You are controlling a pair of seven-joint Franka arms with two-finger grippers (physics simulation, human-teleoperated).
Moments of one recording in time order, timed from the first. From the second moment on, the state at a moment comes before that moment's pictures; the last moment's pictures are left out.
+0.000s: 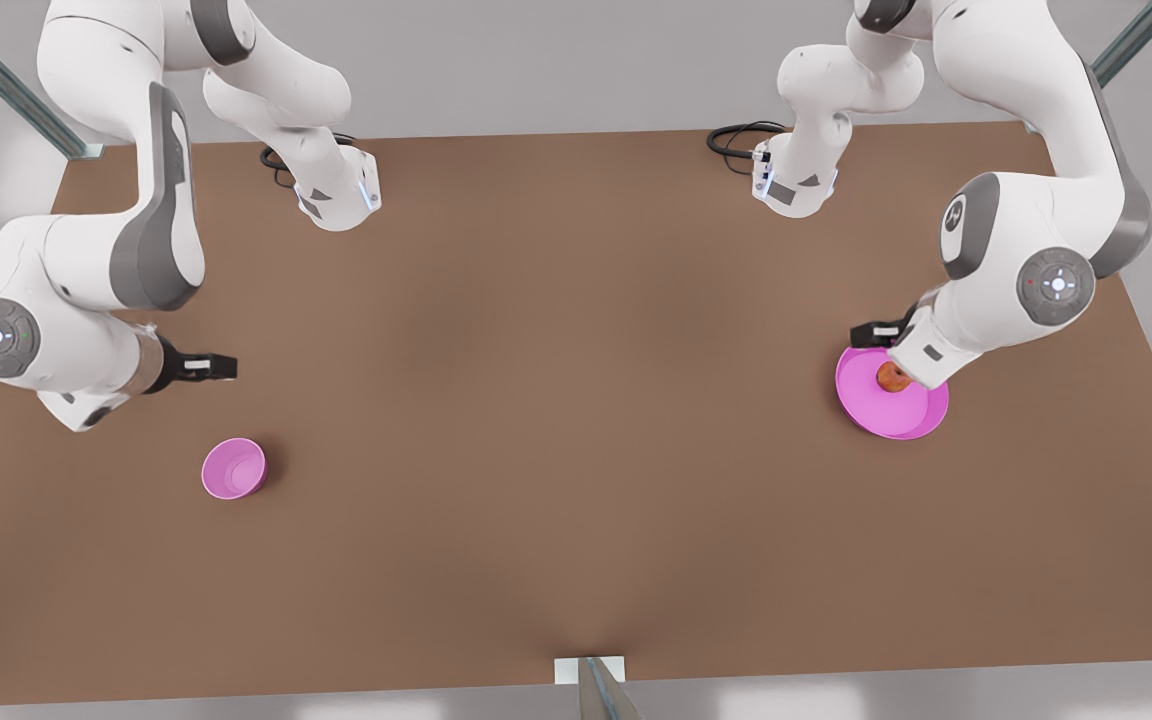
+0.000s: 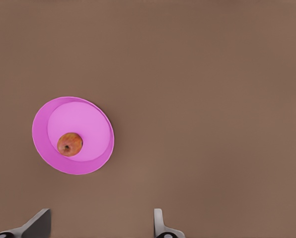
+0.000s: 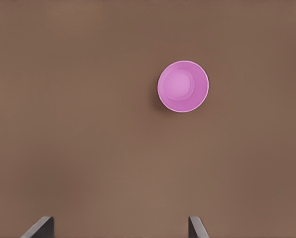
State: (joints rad) left arm -0.13 0.23 -0.01 -1.45 0.01 1.43 -0.13; right arm -0.07 0.27 0.10 -1.39 -0.06 1.41 0.01
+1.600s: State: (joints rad) left arm -0.01 0.43 0.23 -2.27 -0.14 2.50 0.29; right arm -0.10 0.22 0.09 -1.46 -0.02 1.50 0.03
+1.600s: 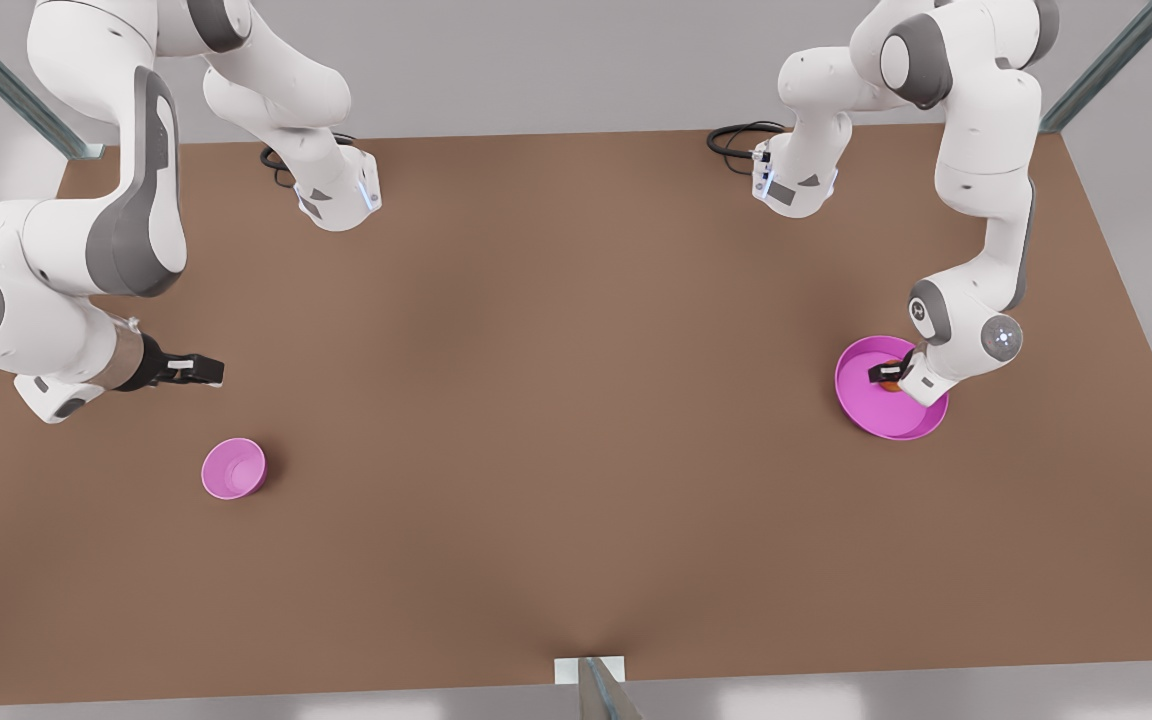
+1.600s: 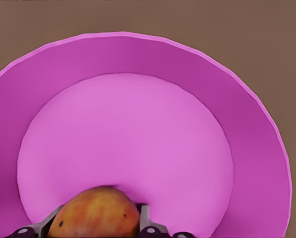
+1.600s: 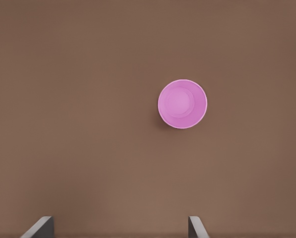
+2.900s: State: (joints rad) left arm -0.26 1.02 -0.27 -1.03 -1.42 2.08 0.10; right arm -0.18 1.17 0.77 -1.15 0.86 2.12 -1.26
